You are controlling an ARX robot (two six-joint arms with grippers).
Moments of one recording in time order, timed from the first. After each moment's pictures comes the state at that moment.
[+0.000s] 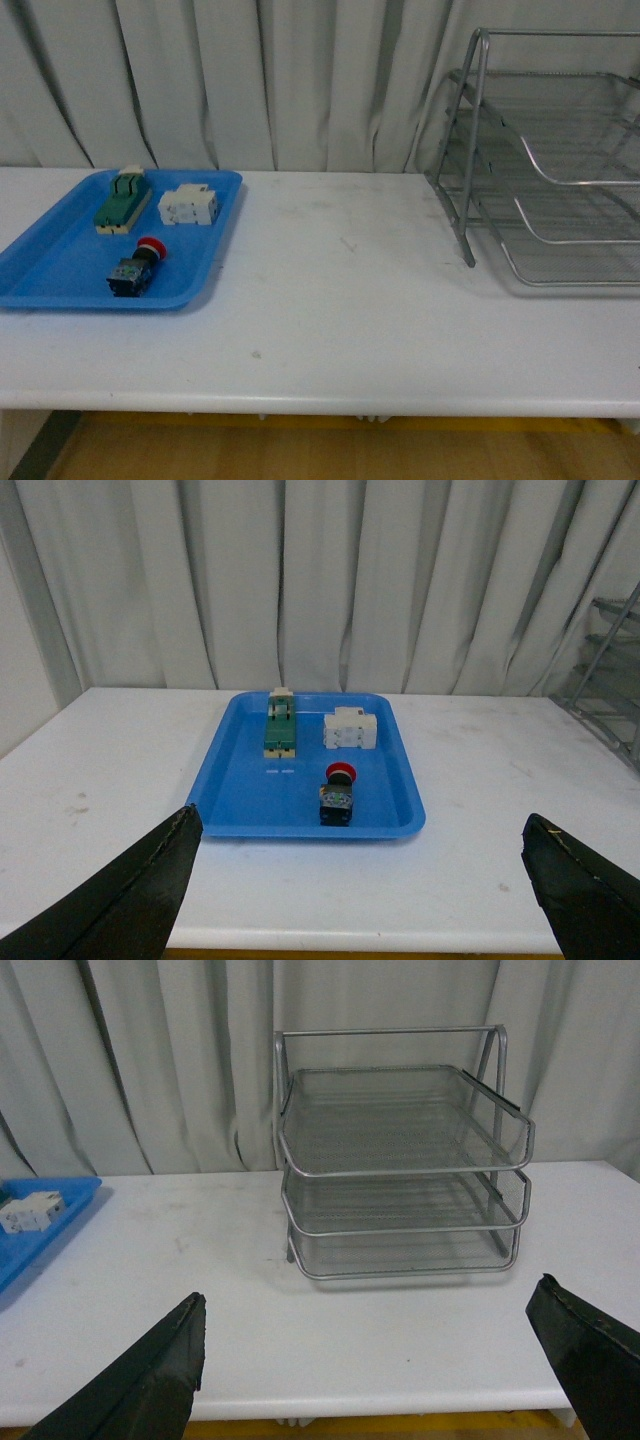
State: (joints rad) left arm 0.00 0.01 0.01 0.00 0.00 0.00; right arm 0.00 0.00 0.01 0.00 0.00 0.00
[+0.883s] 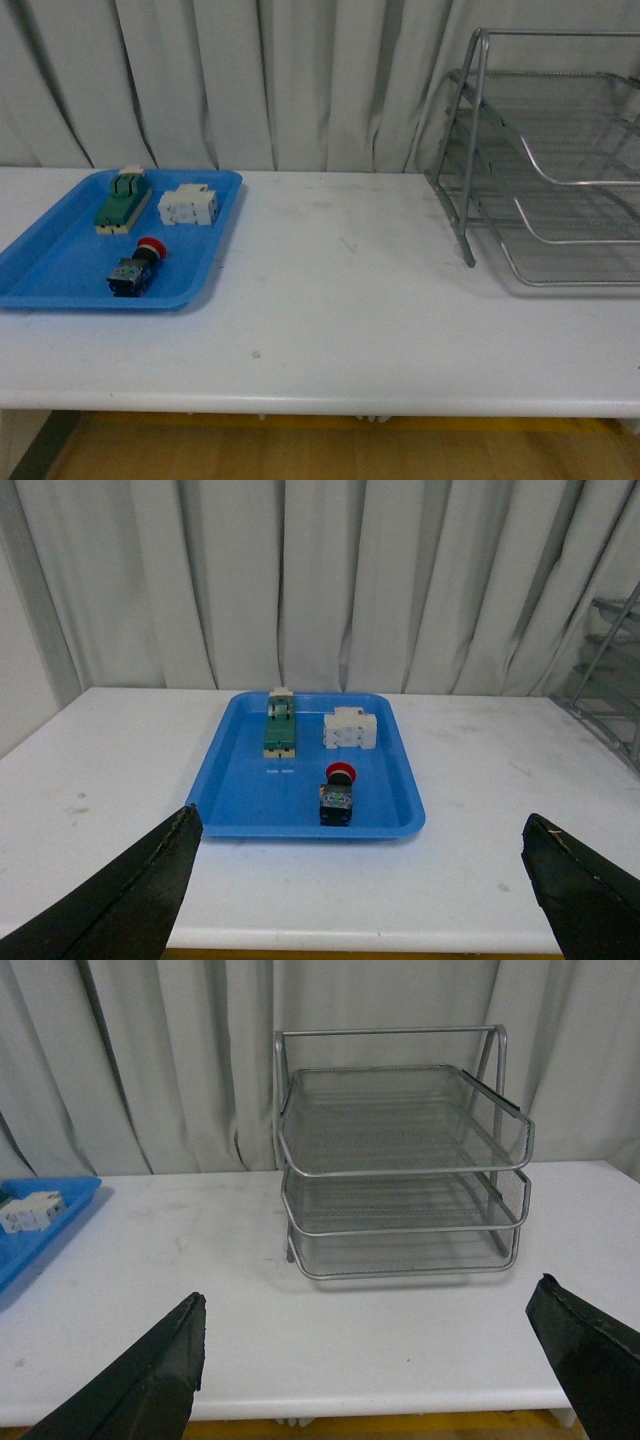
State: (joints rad) left arm 0.00 0.01 0.01 0.00 0.00 0.00; right arm 0.00 0.00 0.01 0.00 0.00 0.00
